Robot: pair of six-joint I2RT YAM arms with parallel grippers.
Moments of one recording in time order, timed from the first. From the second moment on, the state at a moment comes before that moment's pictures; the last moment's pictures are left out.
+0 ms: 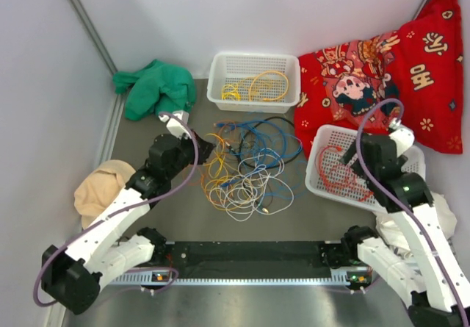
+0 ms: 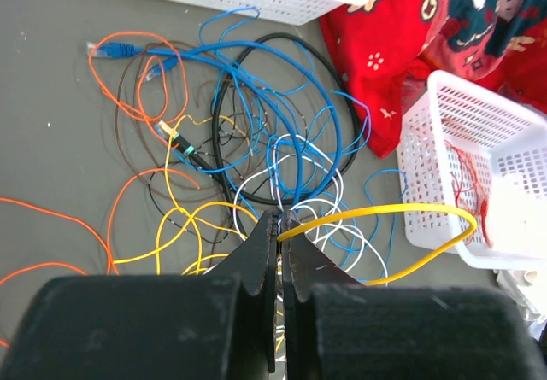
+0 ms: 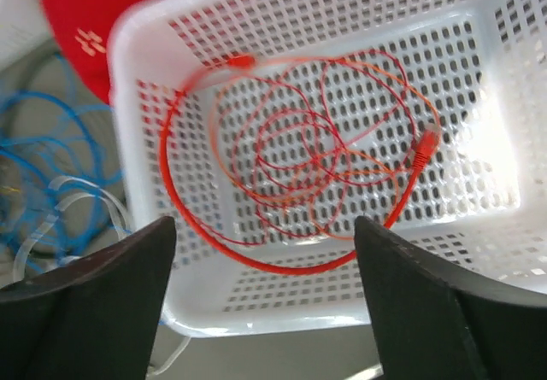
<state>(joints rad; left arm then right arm) -0.51 0.90 0.68 -0.05 0.04 -0.58 0.30 0.75 0.94 -0.97 0.50 0.71</state>
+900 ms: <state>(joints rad) -0.53 1.33 1.61 -0.14 0.29 -0.70 0.56 0.82 1.01 -0.40 -0.15 0.56</state>
